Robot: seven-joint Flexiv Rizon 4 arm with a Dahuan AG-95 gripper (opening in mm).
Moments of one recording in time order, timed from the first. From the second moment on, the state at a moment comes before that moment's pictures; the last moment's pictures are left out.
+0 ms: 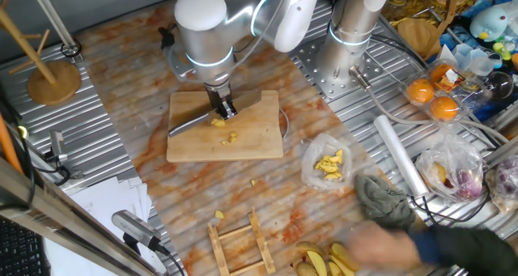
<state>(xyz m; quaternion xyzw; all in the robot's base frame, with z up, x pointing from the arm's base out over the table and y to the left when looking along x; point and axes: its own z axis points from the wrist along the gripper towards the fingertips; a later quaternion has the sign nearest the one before) 0.442 0.036 0.057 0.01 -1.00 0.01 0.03</state>
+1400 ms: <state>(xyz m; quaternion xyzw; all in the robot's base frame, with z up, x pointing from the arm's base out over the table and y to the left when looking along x) 0.441 0.036 0.064 0.01 -1.00 0.00 0.03</state>
